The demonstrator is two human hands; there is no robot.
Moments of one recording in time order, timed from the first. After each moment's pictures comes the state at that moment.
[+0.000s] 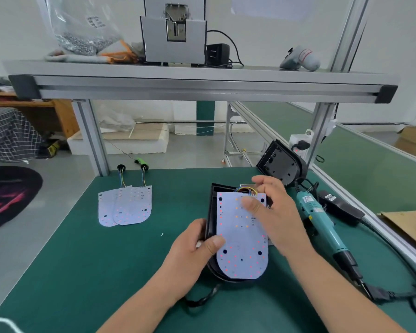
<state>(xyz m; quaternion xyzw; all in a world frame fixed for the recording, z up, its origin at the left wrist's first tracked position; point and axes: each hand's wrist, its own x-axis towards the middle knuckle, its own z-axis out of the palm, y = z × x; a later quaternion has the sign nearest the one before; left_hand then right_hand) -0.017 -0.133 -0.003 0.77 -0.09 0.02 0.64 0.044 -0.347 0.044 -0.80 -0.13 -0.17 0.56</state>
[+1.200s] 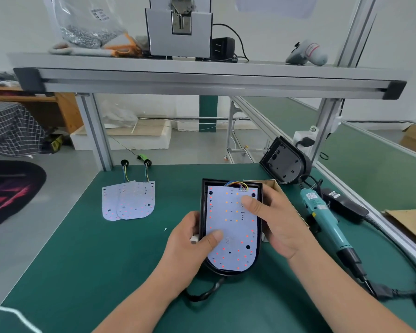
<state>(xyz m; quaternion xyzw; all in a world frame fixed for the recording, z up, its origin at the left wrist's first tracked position) -0.018 -0.130 -0.005 0.73 -0.04 0.05 0.68 0.042 -0.339 0.038 -0.62 -0.15 0.02 0.77</state>
